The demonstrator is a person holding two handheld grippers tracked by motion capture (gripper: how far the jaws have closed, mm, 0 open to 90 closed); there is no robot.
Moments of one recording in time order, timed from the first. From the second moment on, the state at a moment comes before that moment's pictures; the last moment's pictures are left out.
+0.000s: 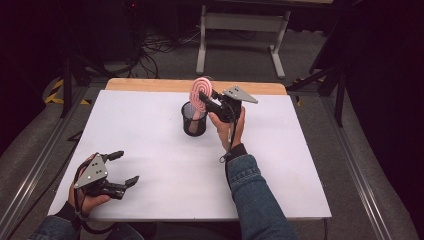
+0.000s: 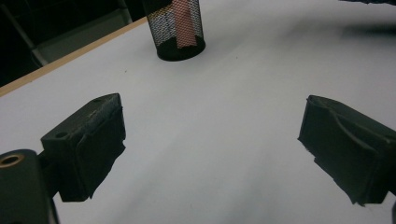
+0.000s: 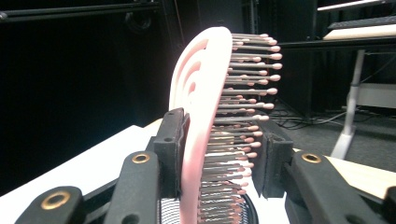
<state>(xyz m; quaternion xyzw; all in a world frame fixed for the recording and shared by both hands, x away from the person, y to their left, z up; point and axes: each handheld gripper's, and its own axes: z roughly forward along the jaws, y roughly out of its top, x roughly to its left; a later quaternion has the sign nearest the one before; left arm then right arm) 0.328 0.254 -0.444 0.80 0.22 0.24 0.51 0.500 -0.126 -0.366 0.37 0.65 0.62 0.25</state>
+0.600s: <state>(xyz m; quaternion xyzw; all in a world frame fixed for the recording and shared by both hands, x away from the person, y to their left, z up) 0.328 0.252 -0.444 0.80 0.22 0.24 0.50 0.508 -0.140 -0.374 0.40 0.64 0.60 0.26</state>
